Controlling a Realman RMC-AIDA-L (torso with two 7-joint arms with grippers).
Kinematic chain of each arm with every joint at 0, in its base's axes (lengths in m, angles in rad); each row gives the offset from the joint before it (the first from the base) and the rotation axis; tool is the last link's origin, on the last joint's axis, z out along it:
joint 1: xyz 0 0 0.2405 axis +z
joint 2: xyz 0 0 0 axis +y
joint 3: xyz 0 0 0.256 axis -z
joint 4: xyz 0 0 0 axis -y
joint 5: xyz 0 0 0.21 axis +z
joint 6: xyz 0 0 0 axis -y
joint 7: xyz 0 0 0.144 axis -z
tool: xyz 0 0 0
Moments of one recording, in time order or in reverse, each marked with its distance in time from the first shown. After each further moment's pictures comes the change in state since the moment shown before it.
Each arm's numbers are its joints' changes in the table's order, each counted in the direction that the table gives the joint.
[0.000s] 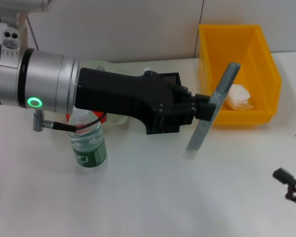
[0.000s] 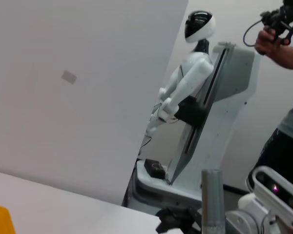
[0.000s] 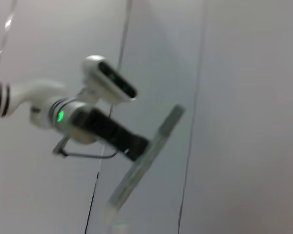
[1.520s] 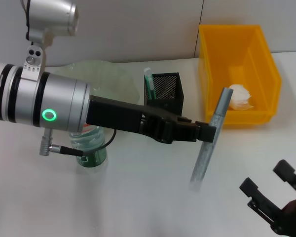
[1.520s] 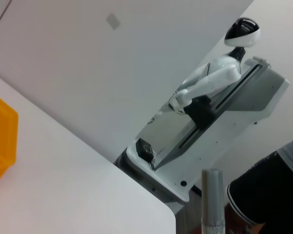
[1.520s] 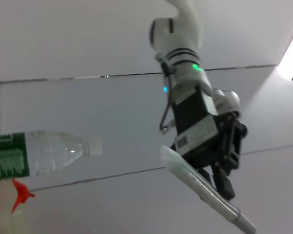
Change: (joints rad) left arm 0.001 0.002 -0.079 0.080 0.013 0.037 0.306; right arm 0.070 0.031 -0.002 0.548 -0.006 0.082 1.806
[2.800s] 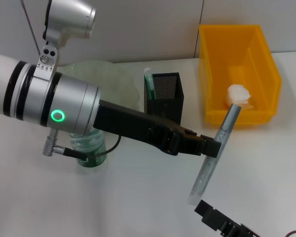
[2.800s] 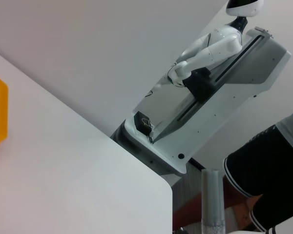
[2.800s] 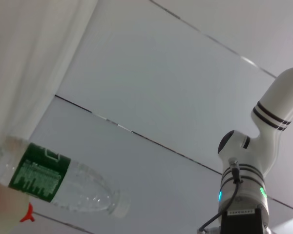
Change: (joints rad) left arm -0.048 0.000 -0.011 0.007 0.051 -0.036 0.038; right arm 0.100 0.001 0.025 0.110 -0.187 -0.093 0.666
